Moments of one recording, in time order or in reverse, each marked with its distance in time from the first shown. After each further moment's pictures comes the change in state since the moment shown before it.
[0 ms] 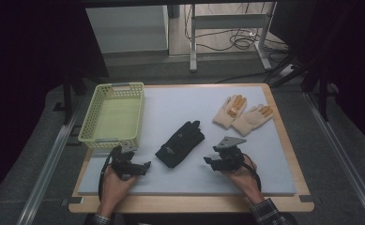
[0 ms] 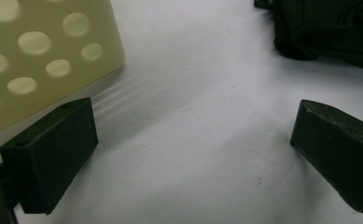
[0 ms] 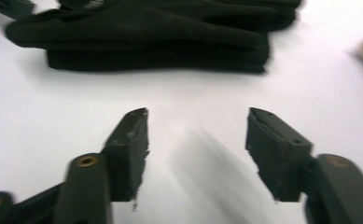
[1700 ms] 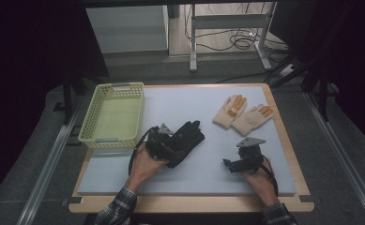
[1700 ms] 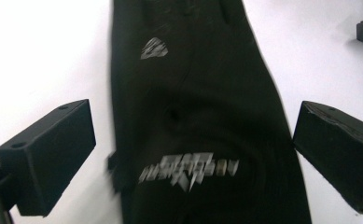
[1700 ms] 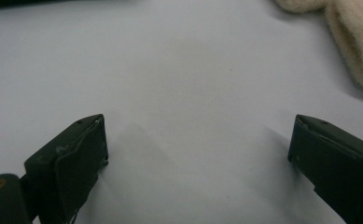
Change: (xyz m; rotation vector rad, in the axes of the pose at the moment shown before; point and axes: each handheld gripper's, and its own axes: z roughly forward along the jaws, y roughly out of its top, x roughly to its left) left arm -0.067 0.101 0.038 0.027 -0.227 0.194; right arm -0.046 -0.040 -0.018 0.075 -0.139 0.095
